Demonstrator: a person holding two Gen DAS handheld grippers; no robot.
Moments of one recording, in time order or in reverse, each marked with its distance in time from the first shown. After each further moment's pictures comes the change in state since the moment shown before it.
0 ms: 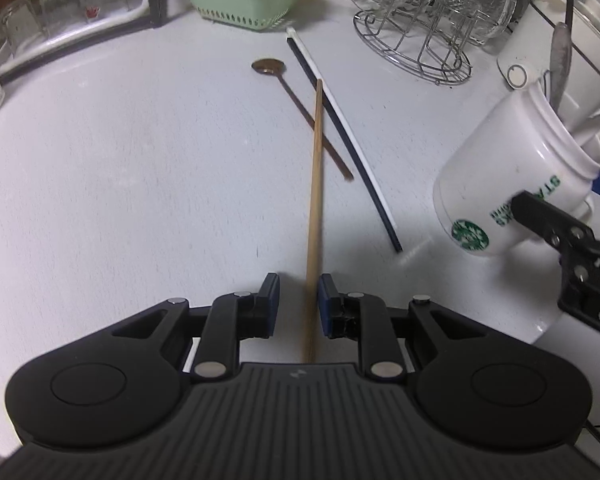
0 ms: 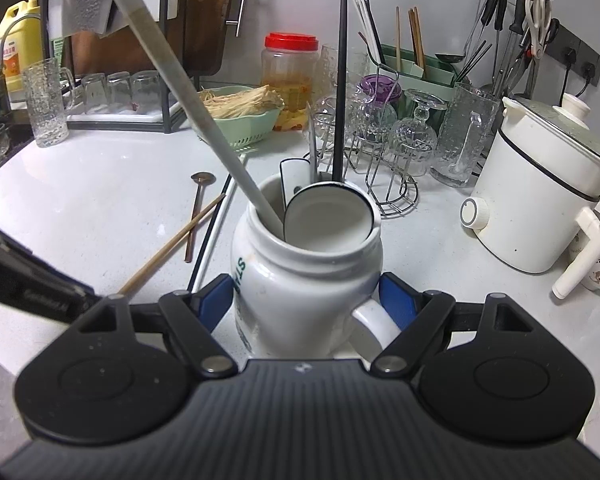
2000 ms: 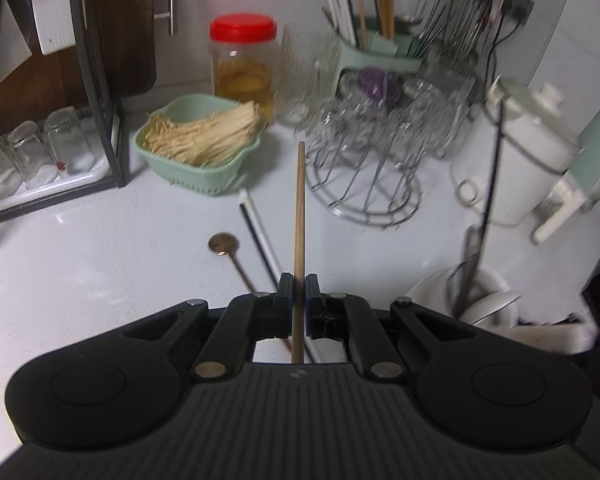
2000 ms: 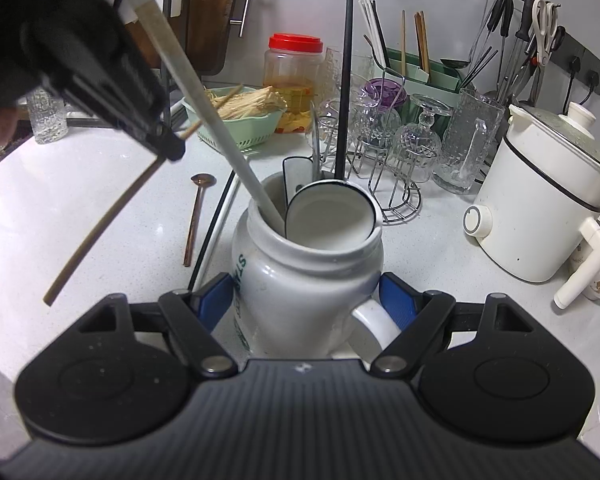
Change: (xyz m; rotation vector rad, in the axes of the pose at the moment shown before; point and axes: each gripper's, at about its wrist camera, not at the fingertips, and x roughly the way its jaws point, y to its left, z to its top) left arm -0.059 -0.038 0.093 0.062 -0.241 -0.071; right arm 0.003 0.003 0.001 -0.026 -0.004 -0.002
